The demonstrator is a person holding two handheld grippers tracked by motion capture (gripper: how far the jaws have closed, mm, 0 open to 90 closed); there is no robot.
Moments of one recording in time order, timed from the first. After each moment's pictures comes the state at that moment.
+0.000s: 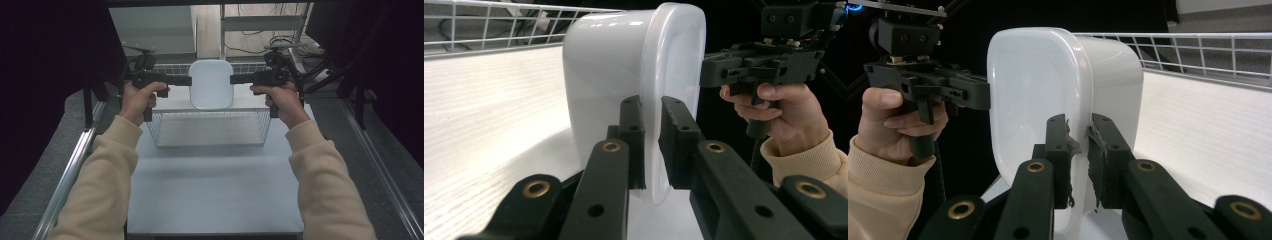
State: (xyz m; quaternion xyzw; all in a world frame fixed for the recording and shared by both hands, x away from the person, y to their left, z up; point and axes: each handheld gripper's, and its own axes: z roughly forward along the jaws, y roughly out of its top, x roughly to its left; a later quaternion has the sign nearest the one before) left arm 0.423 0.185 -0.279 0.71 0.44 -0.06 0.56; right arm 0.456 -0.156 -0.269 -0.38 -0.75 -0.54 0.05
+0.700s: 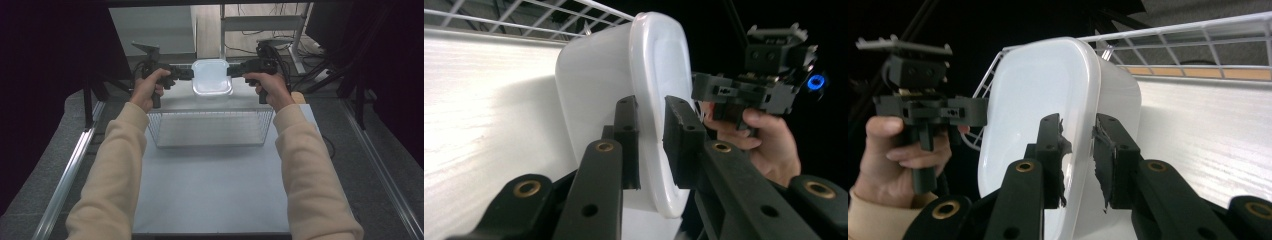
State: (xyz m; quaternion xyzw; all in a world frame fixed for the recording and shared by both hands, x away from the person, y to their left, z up) left arm 0.504 0.198 -0.324 0.62 0.52 -0.20 0.56; right arm 0.526 -0.144 -0.294 -0.50 -0.70 -0.50 0.11
